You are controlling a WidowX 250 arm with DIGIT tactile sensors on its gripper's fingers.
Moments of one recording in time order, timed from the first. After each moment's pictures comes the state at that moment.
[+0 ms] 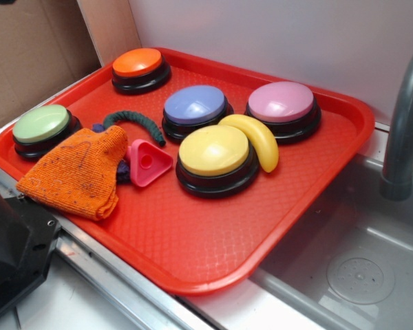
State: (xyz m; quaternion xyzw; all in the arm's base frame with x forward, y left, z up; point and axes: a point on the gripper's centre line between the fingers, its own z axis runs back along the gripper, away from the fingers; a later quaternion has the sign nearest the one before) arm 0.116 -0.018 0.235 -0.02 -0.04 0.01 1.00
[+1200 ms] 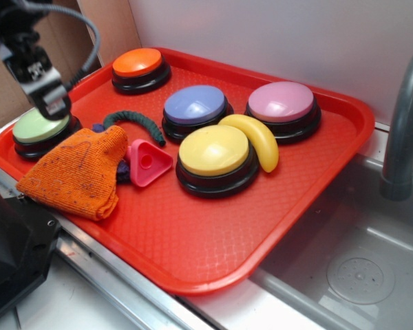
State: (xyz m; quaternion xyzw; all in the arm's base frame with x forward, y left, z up) arm 0.134 0.003 0.125 0.02 -0.06 -0.08 1.00
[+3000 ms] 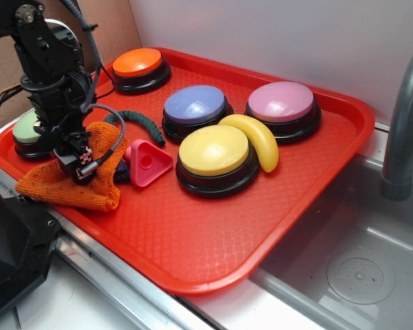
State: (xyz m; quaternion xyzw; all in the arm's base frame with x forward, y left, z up) arm 0.141 0.026 0.035 0.06 0.01 -0.02 1.00
